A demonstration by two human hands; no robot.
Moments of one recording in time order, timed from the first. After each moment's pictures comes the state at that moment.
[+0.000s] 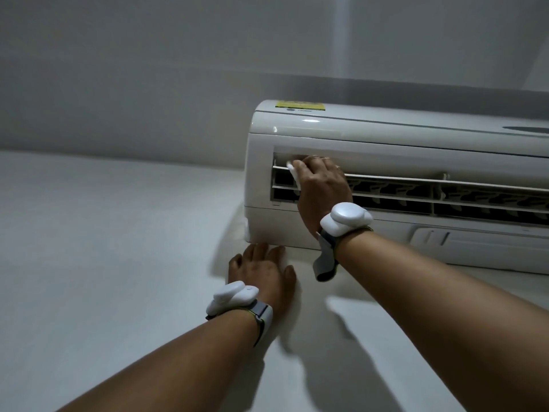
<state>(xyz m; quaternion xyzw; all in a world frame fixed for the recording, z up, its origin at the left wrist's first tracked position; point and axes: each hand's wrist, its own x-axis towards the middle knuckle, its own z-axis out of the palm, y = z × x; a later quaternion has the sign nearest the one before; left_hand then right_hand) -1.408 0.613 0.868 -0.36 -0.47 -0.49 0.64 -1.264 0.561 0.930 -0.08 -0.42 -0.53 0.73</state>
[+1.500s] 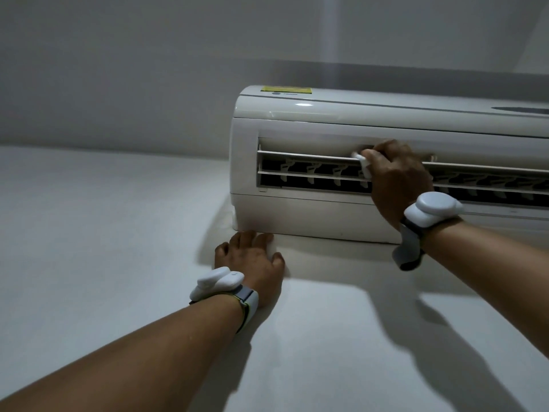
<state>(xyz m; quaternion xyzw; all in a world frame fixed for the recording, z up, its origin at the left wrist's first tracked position) -1.404 0.614 0.867 -0.35 -0.46 -0.52 0.63 -1.151 0.624 0.933 -0.06 -0.34 -0.56 0.75</state>
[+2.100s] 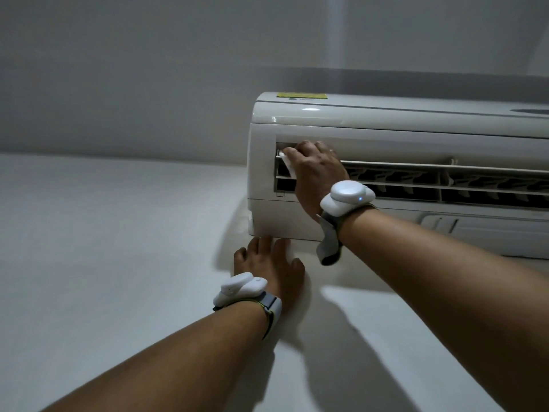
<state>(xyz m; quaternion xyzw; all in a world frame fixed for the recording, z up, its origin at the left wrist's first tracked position) -1.406 0.618 0.867 -0.35 -0.43 -0.52 0.65 -1.268 0.555 0.939 -0.01 -0.41 -0.57 0.71</state>
